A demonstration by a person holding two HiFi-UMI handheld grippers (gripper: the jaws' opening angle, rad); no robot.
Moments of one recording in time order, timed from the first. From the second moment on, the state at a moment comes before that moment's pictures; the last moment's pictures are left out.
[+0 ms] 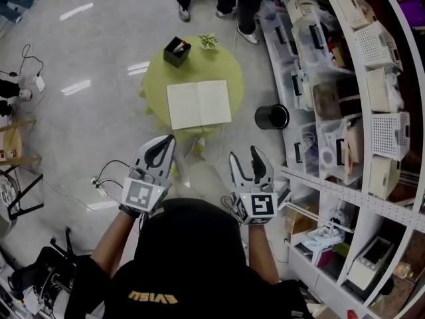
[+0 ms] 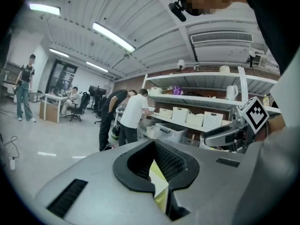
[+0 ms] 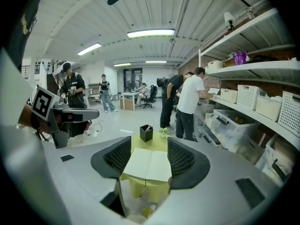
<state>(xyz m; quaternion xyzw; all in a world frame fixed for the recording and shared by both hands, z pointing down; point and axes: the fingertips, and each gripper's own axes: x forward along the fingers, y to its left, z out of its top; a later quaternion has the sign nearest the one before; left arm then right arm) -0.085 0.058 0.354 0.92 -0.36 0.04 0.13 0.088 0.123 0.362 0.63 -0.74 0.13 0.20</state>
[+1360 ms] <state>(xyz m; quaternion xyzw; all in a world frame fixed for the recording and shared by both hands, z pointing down) 0.074 -0.046 0.565 0.90 -0.31 0.21 0.21 0.225 0.040 0.644 0.54 -0.73 0.36 0.23</state>
